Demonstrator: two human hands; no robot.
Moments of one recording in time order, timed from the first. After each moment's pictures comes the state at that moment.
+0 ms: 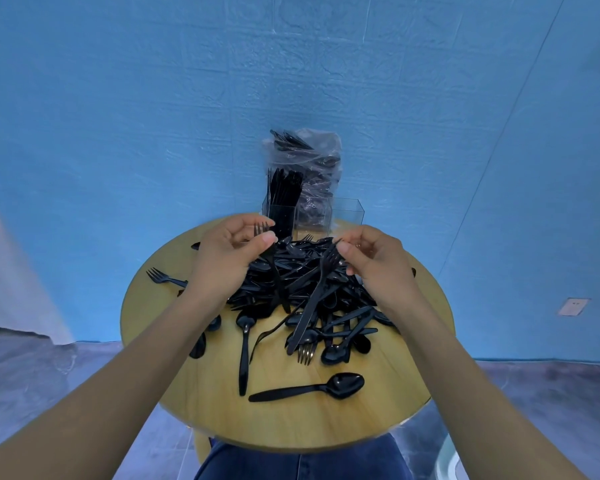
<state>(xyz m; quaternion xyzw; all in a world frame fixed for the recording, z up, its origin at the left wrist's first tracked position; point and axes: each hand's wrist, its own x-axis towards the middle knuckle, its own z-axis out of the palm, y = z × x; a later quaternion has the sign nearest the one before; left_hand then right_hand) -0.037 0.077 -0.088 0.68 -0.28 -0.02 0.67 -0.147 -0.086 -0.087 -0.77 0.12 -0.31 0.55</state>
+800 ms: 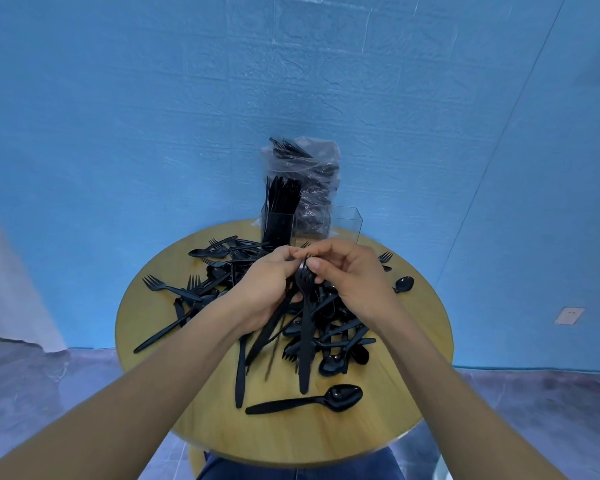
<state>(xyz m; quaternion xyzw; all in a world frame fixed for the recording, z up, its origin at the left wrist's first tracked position) -0.059 0.041 -0.089 0.61 -0.26 -0.29 0.69 -0.135 -0.071 -0.088 -0.78 -0.02 -0.26 0.56</state>
